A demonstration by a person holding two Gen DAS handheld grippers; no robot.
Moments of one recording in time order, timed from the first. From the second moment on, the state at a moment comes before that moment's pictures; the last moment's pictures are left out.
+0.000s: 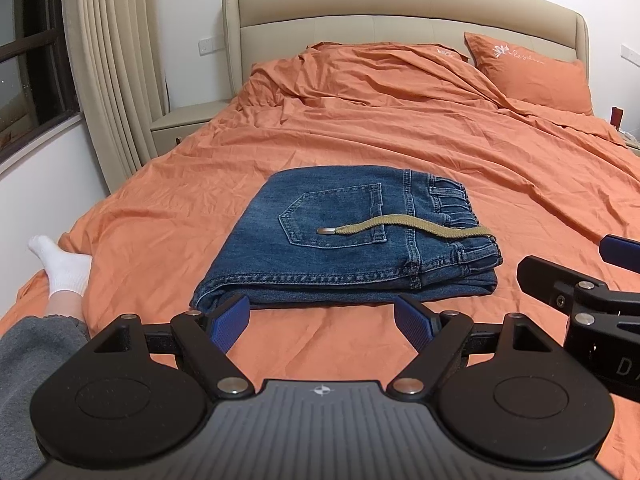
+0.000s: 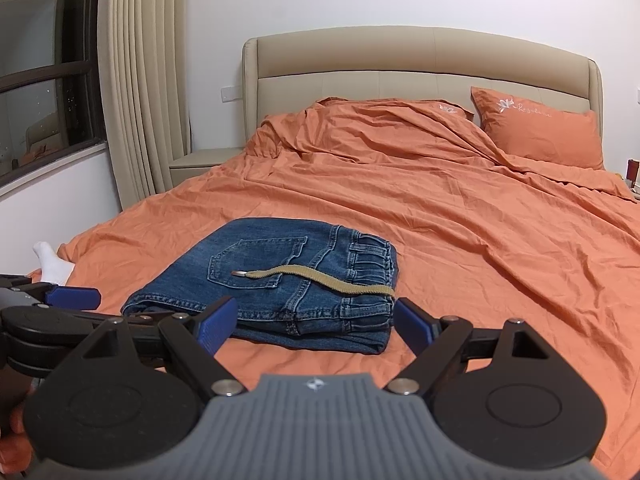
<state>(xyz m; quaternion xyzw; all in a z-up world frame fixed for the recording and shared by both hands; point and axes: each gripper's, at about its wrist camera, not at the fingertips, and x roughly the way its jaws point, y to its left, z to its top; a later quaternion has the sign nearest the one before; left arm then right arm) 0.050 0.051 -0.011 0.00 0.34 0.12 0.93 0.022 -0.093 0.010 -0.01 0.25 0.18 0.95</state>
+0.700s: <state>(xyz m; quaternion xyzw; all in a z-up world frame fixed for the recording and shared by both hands) 0.049 0.049 -0.009 0.00 0.34 0.11 0.93 0.021 -0.093 0.011 -0.01 0.25 0.18 0.95</state>
